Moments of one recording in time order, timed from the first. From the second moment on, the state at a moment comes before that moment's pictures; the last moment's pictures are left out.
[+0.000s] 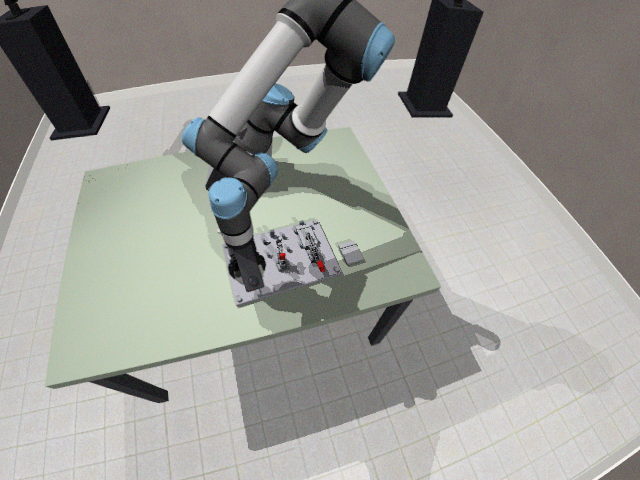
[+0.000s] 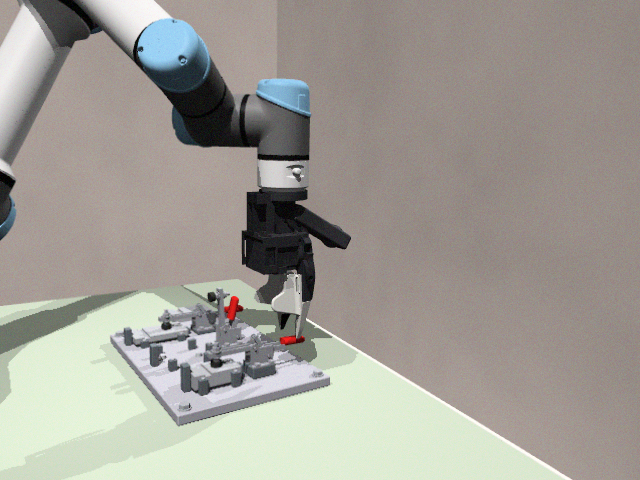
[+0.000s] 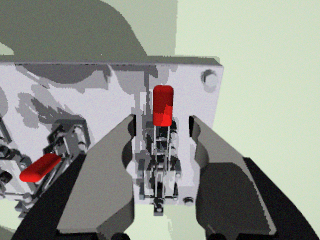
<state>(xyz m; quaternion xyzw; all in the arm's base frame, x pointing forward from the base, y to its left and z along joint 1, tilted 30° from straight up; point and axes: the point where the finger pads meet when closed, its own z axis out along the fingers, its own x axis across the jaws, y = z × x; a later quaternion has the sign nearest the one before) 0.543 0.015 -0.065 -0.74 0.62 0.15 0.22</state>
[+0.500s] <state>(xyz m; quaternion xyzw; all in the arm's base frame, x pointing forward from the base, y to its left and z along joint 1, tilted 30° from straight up) 0.543 0.019 -0.072 -0.74 0.62 0.15 0.22</state>
